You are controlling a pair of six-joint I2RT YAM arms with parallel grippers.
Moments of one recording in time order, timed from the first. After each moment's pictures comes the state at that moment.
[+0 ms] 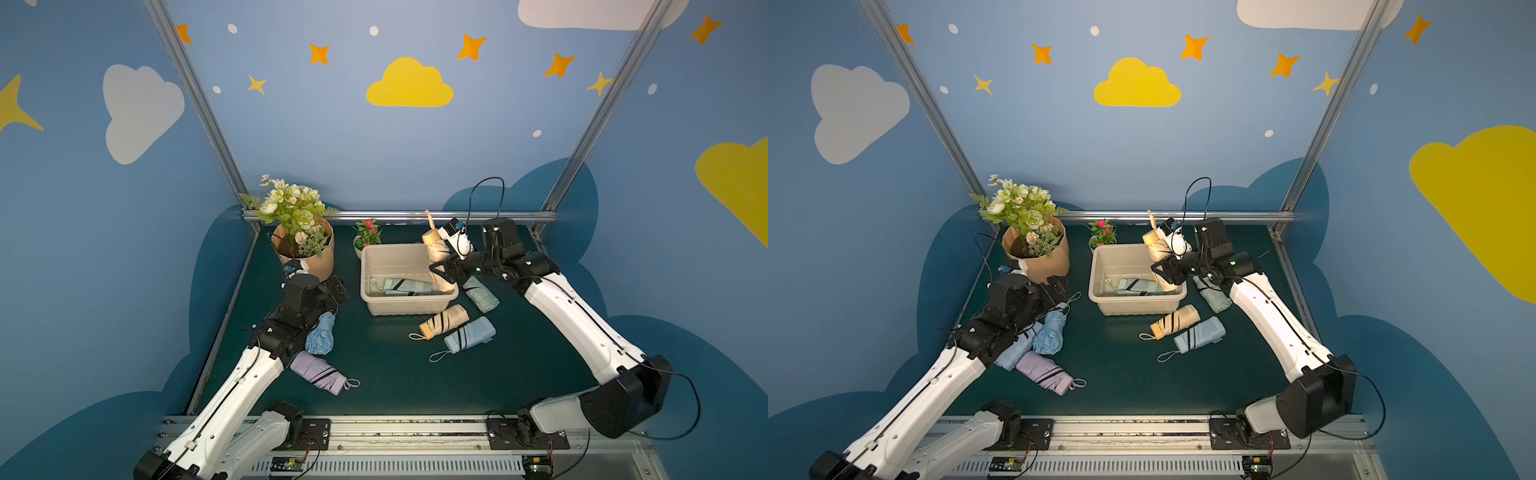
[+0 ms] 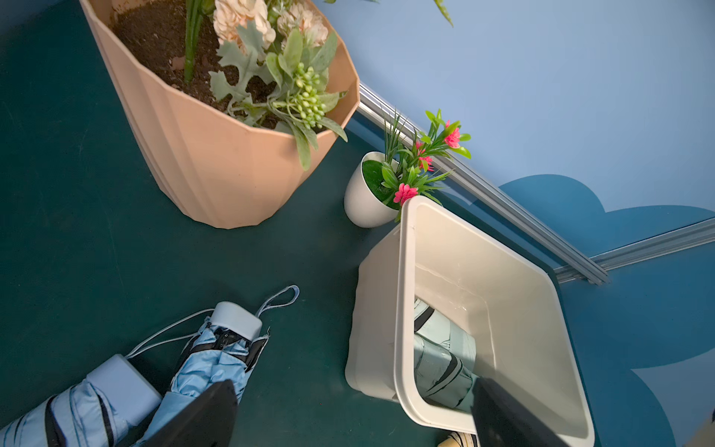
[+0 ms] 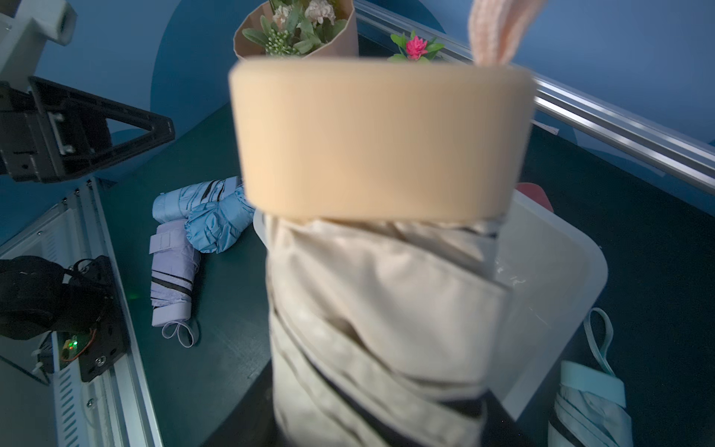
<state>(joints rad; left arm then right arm) -0.36 0.92 0.81 -0.44 -0.18 -0.74 0.47 1.45 1.44 -0.66 -0.49 -0.18</state>
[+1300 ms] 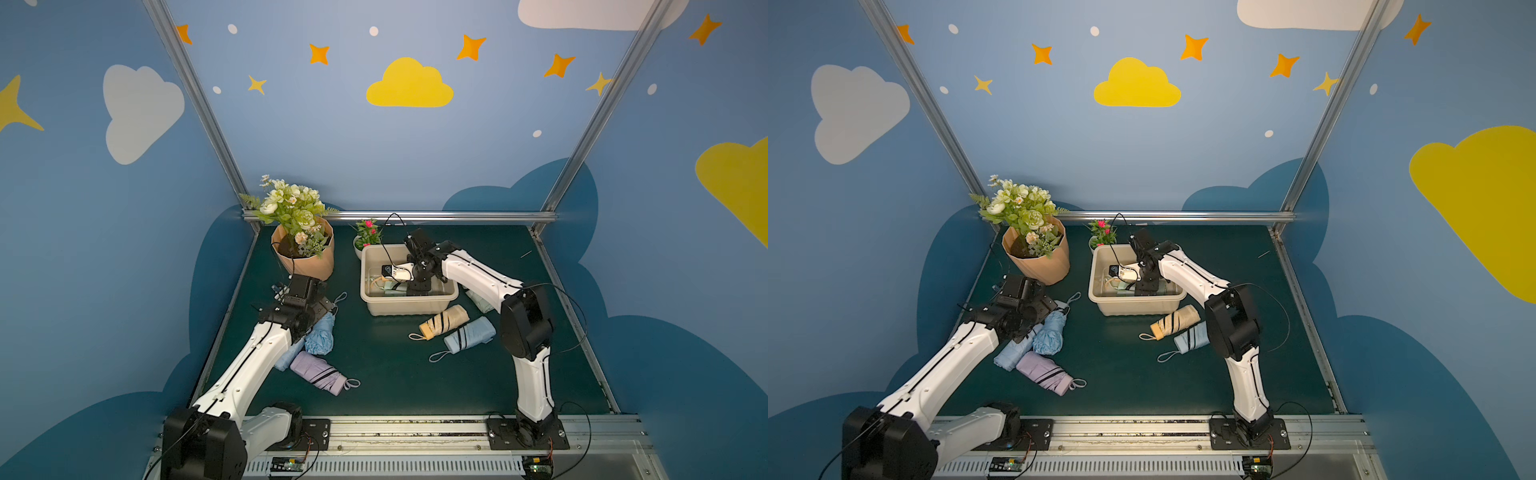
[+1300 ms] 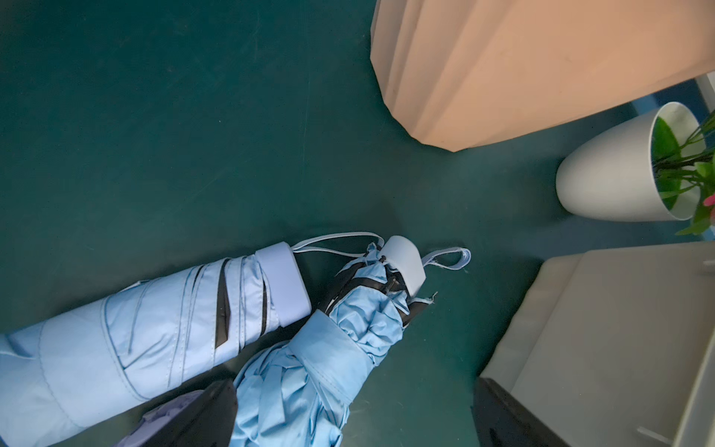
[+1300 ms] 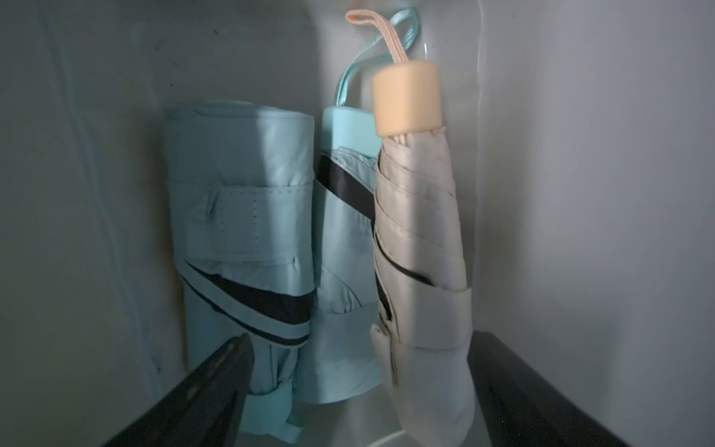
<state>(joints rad) -0.20 1.13 0.82 -0.73 -0.20 -0.97 0.67 2.08 1.79 -0.83 0.02 -0.95</state>
